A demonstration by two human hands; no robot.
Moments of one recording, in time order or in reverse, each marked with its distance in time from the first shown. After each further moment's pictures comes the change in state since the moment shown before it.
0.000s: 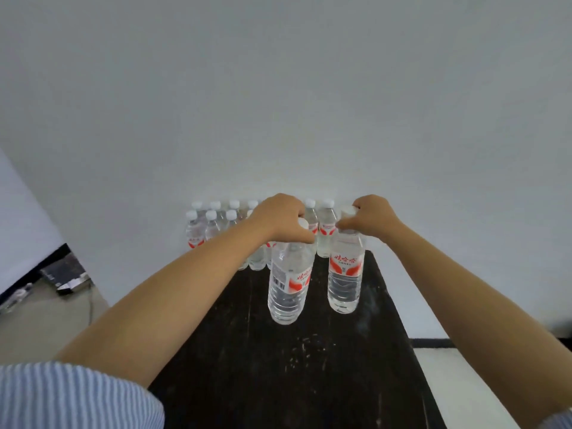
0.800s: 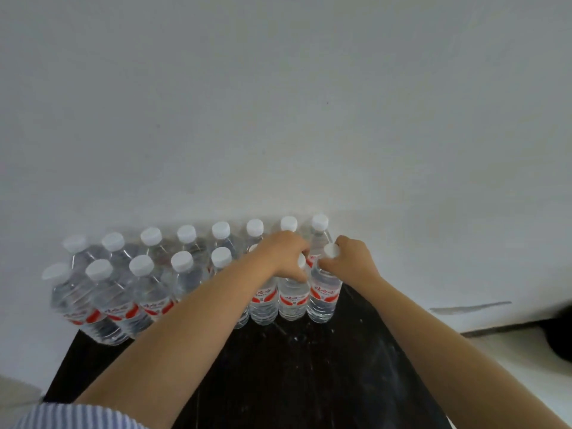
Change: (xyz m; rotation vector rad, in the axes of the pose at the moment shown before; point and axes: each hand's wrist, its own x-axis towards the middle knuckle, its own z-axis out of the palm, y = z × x) left_hand 0.294 -0.097 0.162 0.007 -0.391 0.209; right_hand 0.246 0.090 0.159 0.048 -0.089 0.235
